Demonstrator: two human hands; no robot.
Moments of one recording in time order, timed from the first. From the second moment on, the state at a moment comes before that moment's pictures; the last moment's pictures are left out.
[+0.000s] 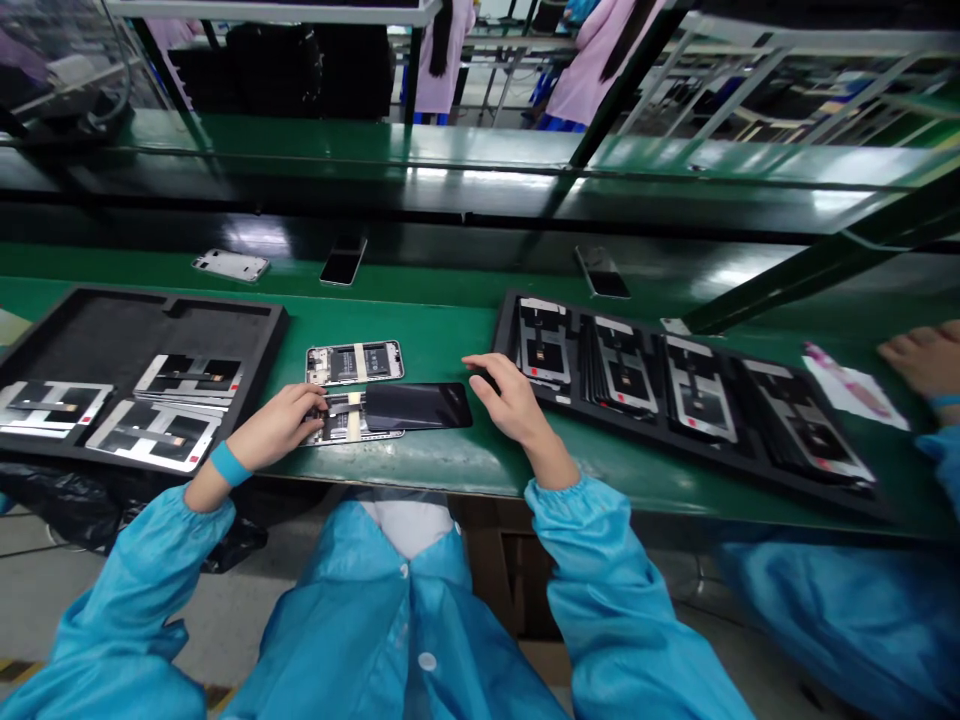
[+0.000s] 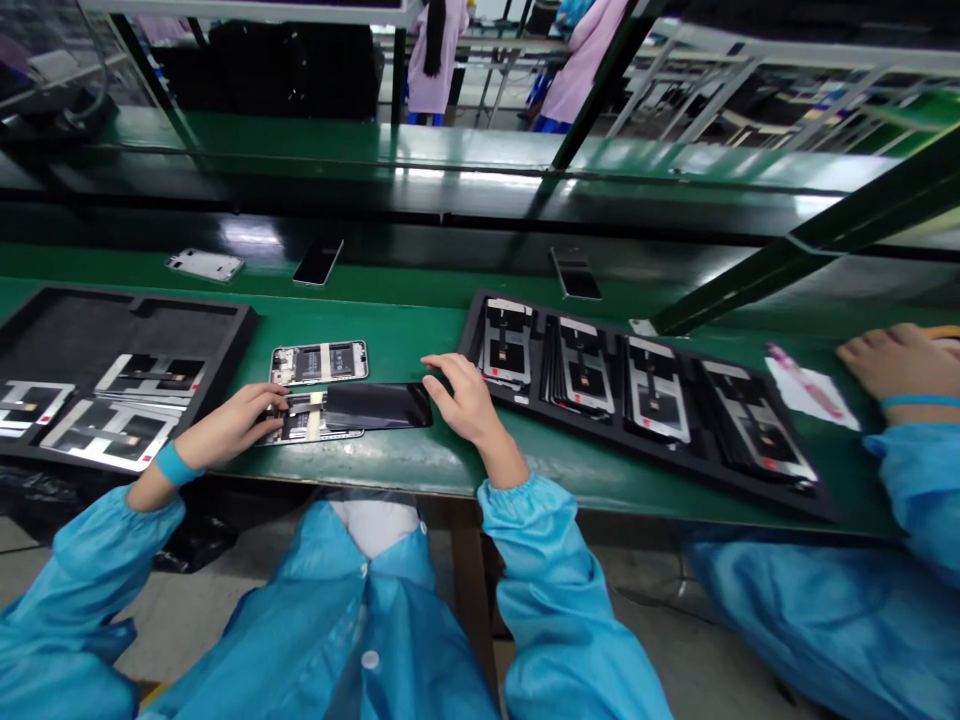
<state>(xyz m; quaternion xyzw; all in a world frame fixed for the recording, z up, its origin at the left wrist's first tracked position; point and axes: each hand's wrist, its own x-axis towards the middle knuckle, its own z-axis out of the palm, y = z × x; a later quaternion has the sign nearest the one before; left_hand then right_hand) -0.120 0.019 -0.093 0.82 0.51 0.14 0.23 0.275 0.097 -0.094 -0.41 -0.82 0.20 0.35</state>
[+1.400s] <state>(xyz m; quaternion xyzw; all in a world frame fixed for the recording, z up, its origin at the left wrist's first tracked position) -0.128 0.151 -0.082 0.73 0.54 0.14 0.41 0.183 0.192 -0.087 -0.30 -0.92 0.18 0.19</state>
